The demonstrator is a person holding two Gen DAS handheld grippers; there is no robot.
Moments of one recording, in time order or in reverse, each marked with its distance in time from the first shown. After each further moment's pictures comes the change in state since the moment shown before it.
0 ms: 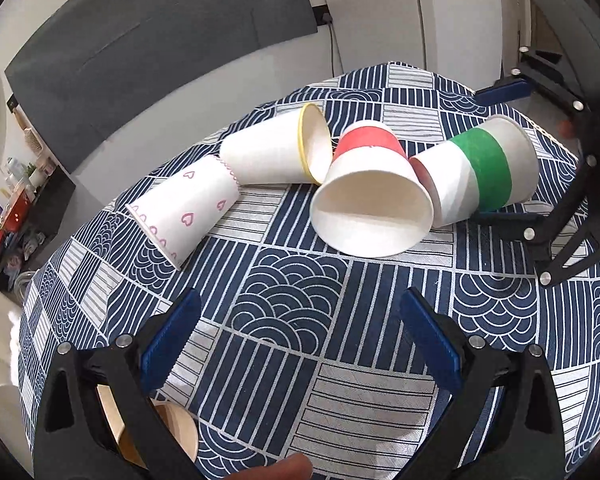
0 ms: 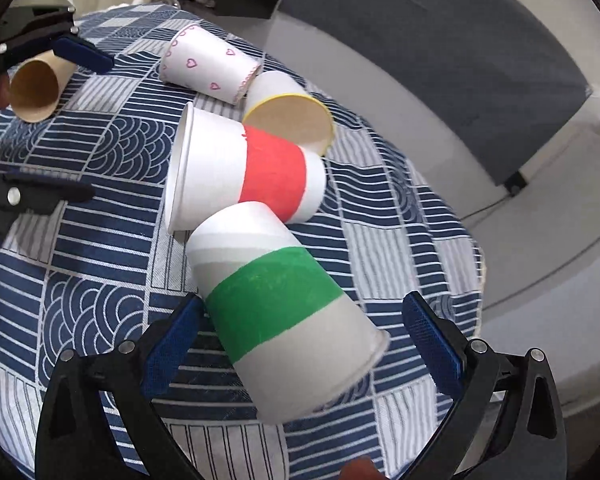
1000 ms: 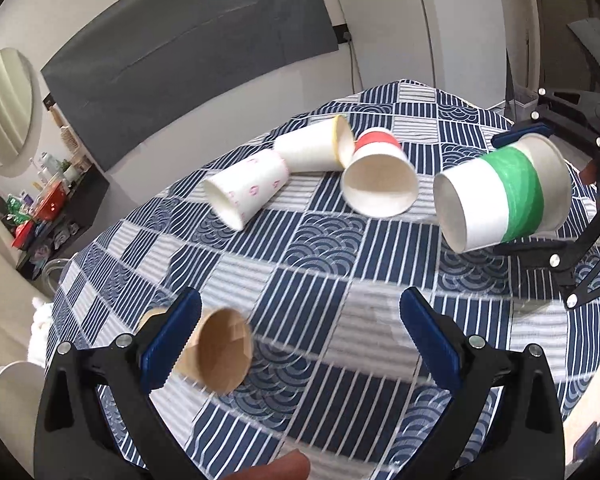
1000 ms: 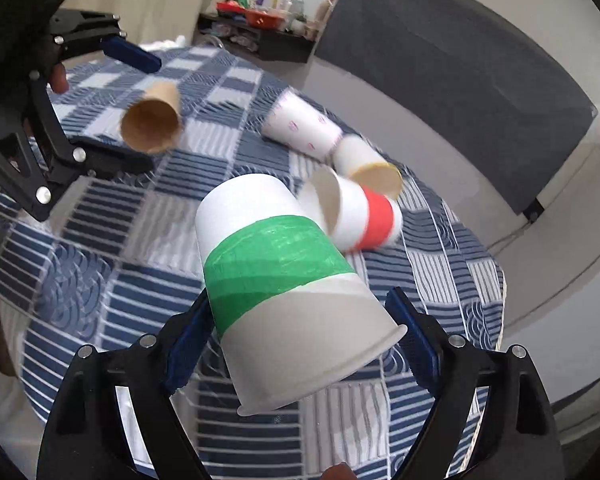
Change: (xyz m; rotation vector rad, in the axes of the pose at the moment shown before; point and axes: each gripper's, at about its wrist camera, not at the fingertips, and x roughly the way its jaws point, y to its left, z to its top) left arm -0.090 0.013 -0.050 -0.032 -0.059 0.092; right arm -0.092 0.071 -0.007 -0.019 -0.163 0.085
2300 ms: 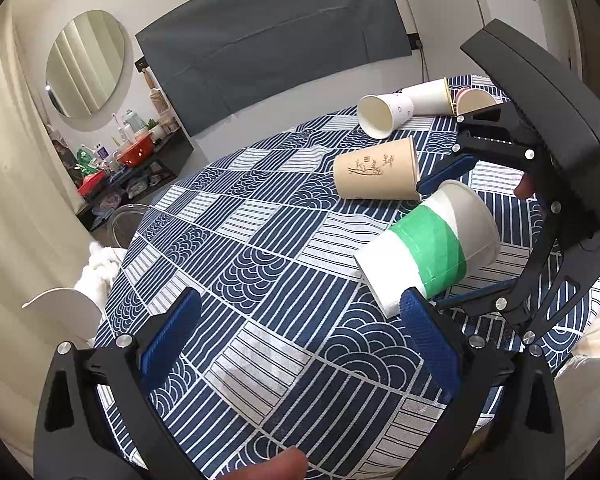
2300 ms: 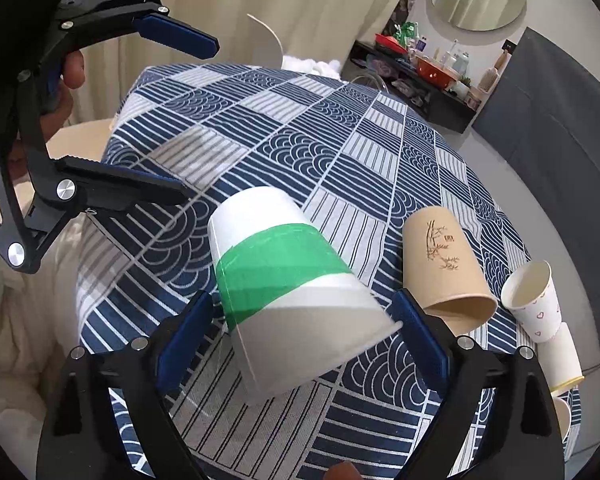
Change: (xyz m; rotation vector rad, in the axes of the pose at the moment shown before) left arm -0.075 0.120 -0.167 -0.093 -0.054 0.174; right arm 0.047 0.210 0.111 -0.304 -0.094 0.322
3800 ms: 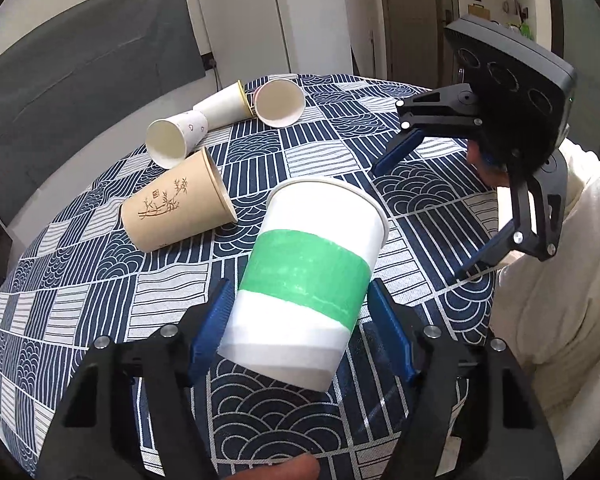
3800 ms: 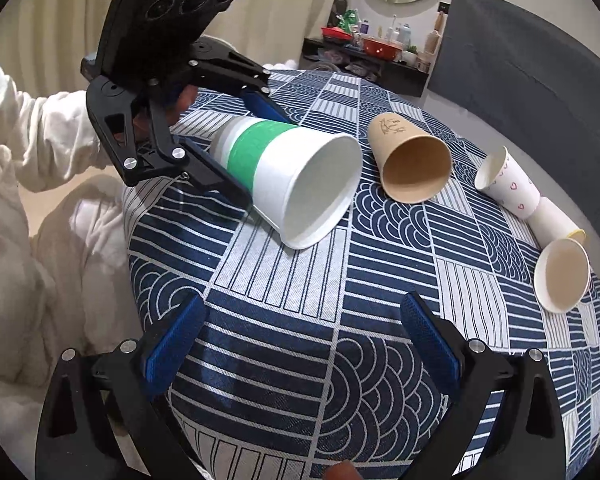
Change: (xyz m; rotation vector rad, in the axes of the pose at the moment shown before) left arm 0.047 -0.033 0.004 0.372 -0.122 -0.682; right arm -0.057 0.019 -0.091 0.254 -0.050 -0.031
